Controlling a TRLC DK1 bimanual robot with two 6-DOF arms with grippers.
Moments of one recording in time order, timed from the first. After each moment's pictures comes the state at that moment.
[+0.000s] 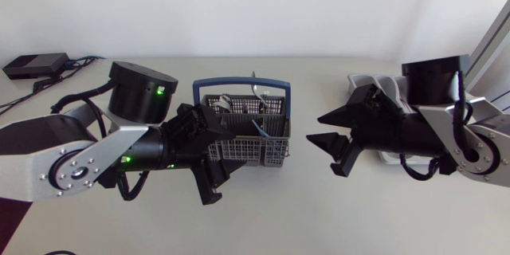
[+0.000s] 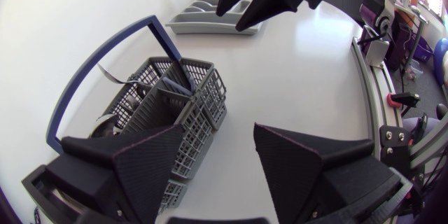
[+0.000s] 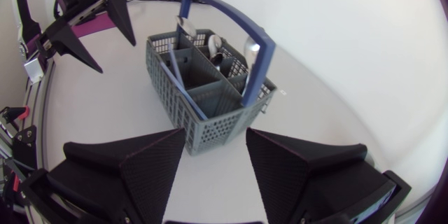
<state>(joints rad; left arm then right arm) -0.65 1.34 0.74 -0.08 0.27 0.52 0.31 1.22 0.64 -0.06 -0.41 -0.51</state>
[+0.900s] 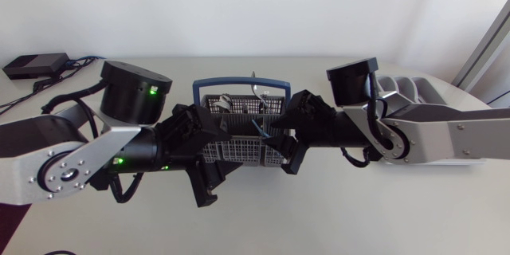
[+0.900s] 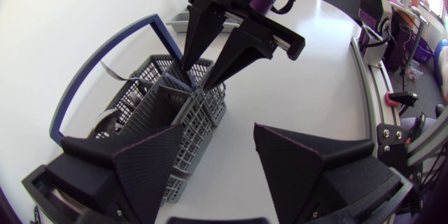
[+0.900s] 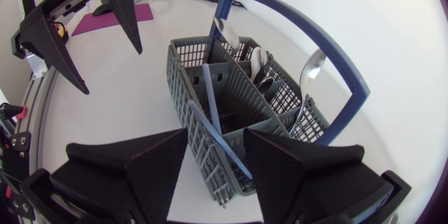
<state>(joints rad) -0.64 1.30 0.73 -0.11 0.27 0.52 0.51 1.54 0.77 0.12 -0.38 -0.49</state>
